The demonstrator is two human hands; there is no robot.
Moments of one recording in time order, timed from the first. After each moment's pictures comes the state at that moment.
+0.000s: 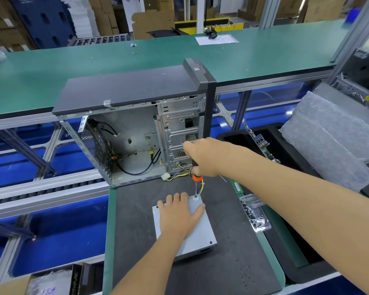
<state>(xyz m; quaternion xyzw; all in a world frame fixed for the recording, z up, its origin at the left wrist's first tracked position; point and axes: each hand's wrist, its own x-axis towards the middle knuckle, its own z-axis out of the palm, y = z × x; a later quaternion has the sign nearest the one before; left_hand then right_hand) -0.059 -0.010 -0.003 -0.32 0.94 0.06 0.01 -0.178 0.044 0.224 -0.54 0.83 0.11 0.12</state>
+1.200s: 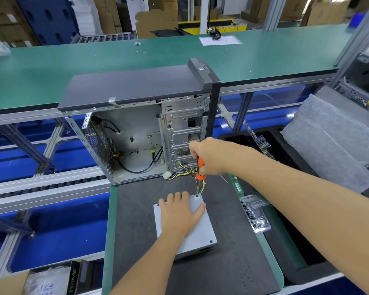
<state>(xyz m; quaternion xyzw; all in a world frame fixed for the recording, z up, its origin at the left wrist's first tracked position) -0.059 -0.010 -0.008 -0.33 0.94 0.06 -0.01 -0.185 0.047 0.221 -0.52 0.84 0.05 0.17</state>
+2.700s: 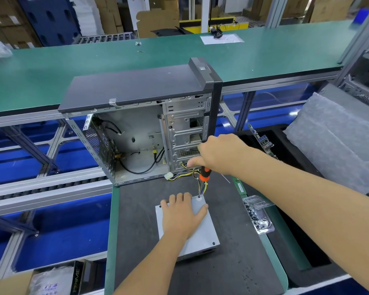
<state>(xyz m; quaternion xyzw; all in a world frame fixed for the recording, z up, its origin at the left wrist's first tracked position) -0.060 -0.010 -0.007 -0.32 0.94 0.06 -0.01 -0.187 0.050 0.219 -0.56 0.80 0.20 0.00</state>
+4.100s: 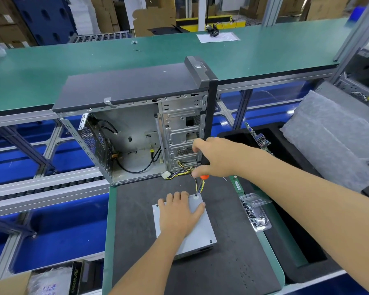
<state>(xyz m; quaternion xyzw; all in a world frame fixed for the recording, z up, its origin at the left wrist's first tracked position) -0.060 -0.011 -0.010 -0.32 0.94 0.06 -0.02 -0.199 0.064 0.209 -0.52 0.84 0.02 0.15</state>
